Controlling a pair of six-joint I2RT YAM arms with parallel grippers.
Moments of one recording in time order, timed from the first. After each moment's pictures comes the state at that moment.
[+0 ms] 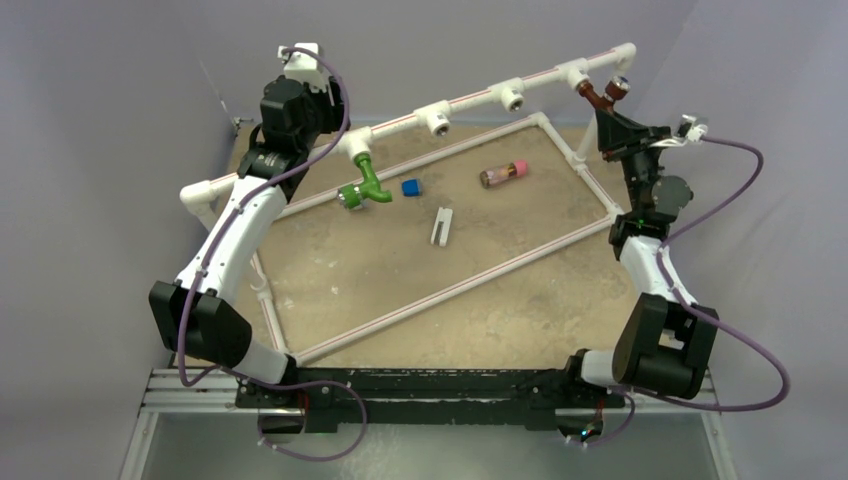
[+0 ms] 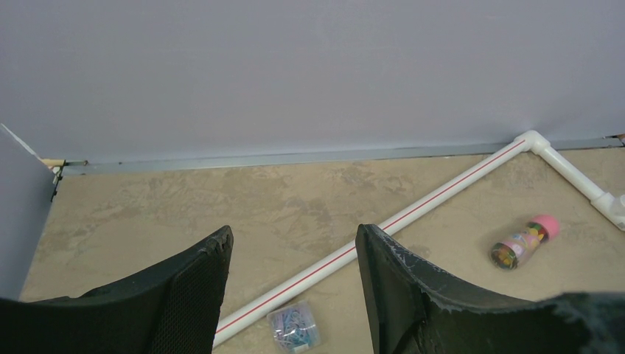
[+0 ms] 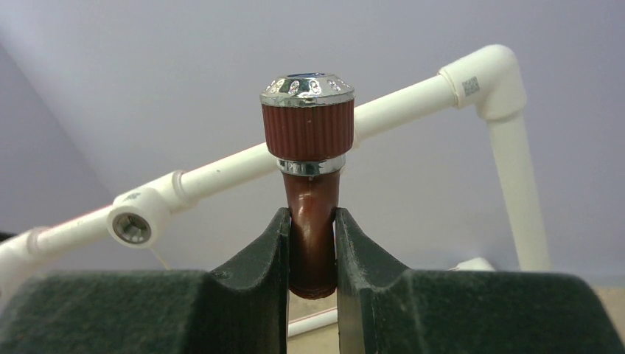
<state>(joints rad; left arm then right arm) -0.26 1.50 1.52 -0.16 -0.13 -0.11 -0.28 1.35 0.84 1.04 -0.47 0.68</state>
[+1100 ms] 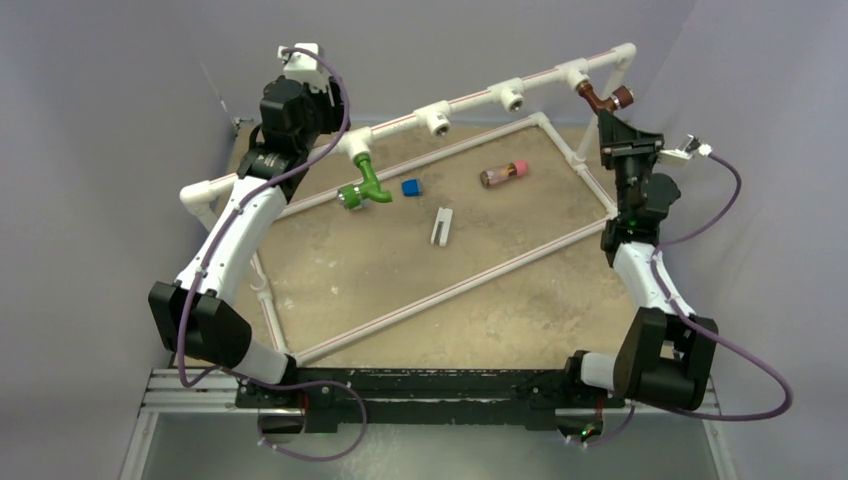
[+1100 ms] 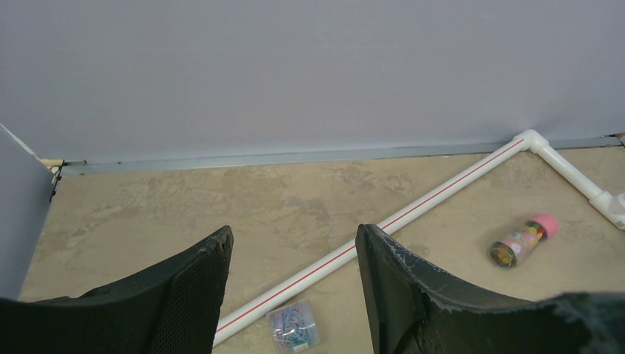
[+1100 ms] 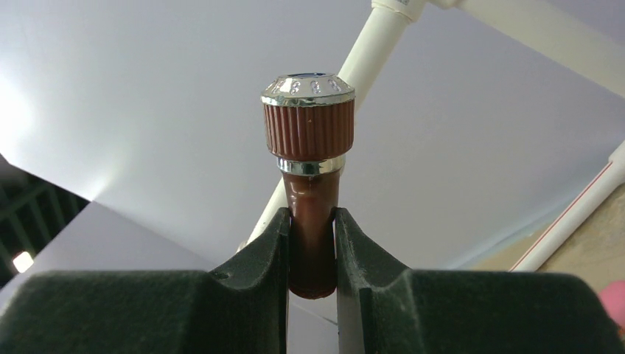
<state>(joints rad) -0.26 1.50 1.52 -0.17 -0.13 -0.11 -0.21 1.29 0.78 0.86 -0.18 1.26</state>
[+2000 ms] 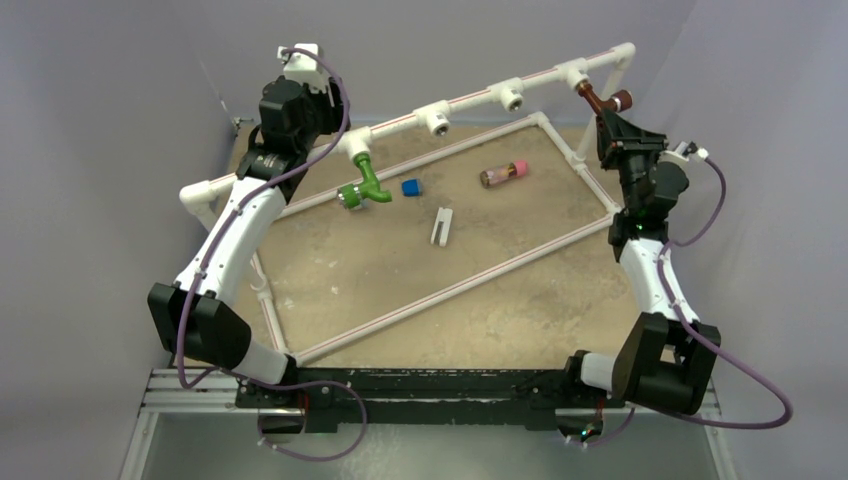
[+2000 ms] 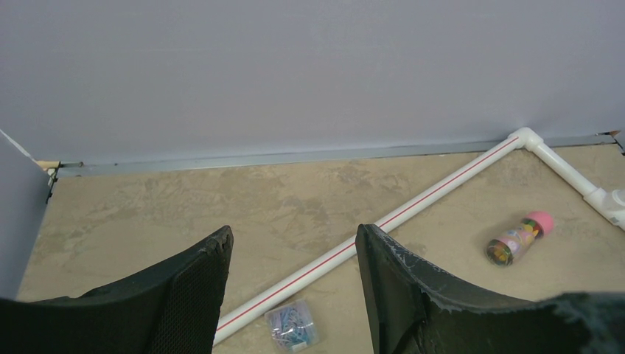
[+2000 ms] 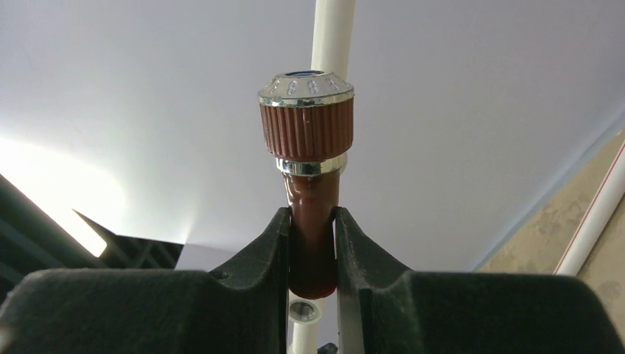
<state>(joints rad) -0.26 1.49 1.51 -0.16 -0.12 -0.11 -0.23 1.27 0.86 0.61 -0.26 1.63</state>
